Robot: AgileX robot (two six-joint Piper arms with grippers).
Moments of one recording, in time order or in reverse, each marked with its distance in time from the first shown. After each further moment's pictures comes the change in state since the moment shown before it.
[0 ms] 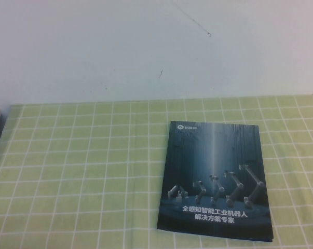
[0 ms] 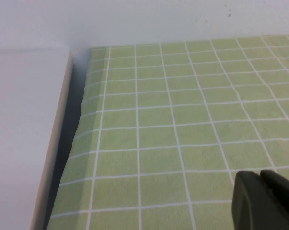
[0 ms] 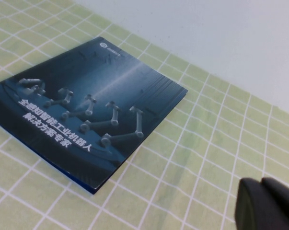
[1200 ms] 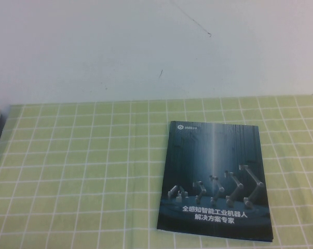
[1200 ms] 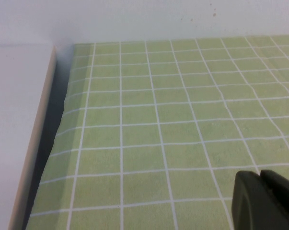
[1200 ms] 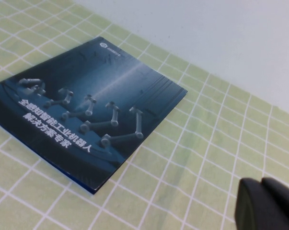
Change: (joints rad) right arm 0.000 0.000 0.000 0.000 0.000 0.000; left arm -0.039 0.000 -0.002 -0.002 0.009 -0.040
